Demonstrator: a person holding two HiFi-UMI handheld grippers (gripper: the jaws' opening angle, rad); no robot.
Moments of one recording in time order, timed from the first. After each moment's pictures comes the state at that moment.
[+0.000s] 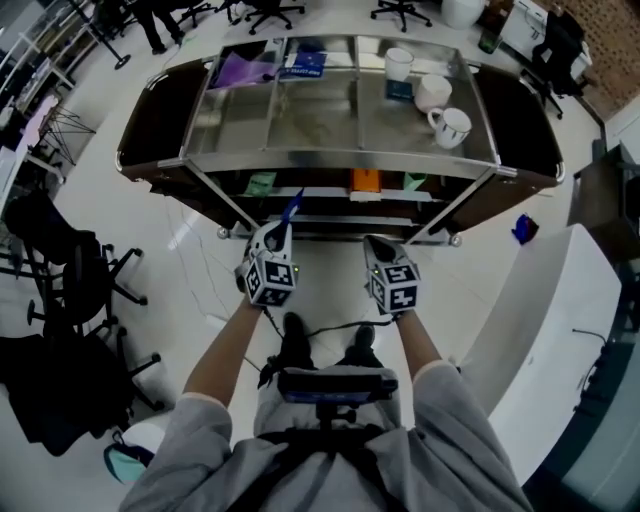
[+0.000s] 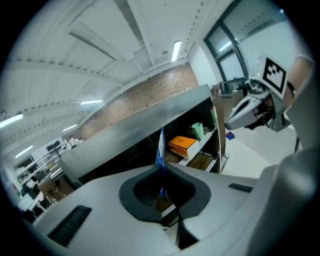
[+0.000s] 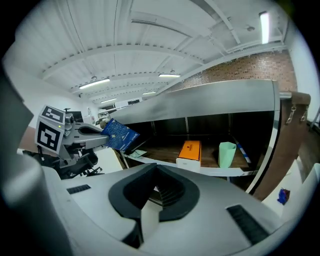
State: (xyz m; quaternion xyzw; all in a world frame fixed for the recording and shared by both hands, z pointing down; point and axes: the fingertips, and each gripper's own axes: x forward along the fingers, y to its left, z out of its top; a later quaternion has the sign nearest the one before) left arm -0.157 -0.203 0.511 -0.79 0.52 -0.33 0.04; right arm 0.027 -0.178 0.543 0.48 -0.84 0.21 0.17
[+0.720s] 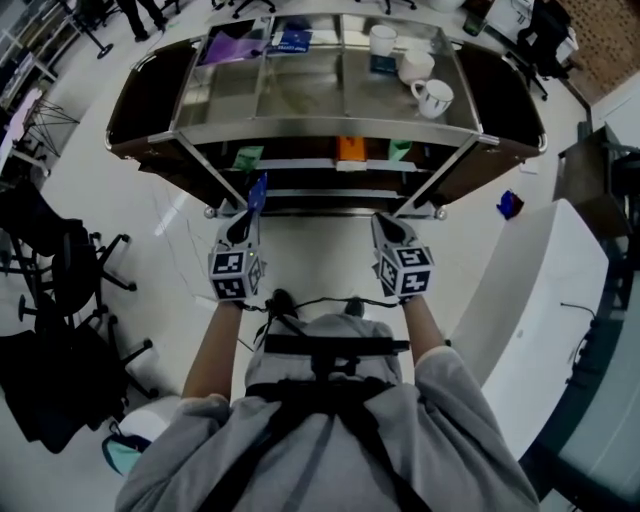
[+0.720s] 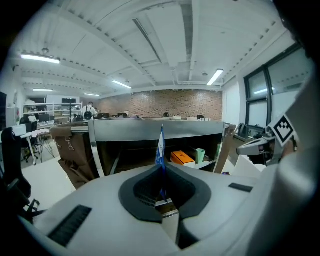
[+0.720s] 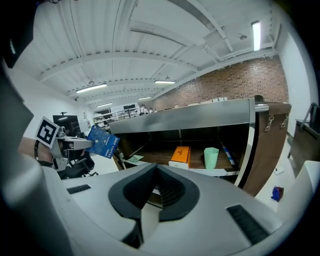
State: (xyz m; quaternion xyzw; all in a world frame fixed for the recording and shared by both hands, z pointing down) left arm -0.204 -0.142 0.476 -0.79 0.58 -0.16 -0.13; right arm 0.067 -0.138 0.499 0.51 -0.83 0.20 0.14
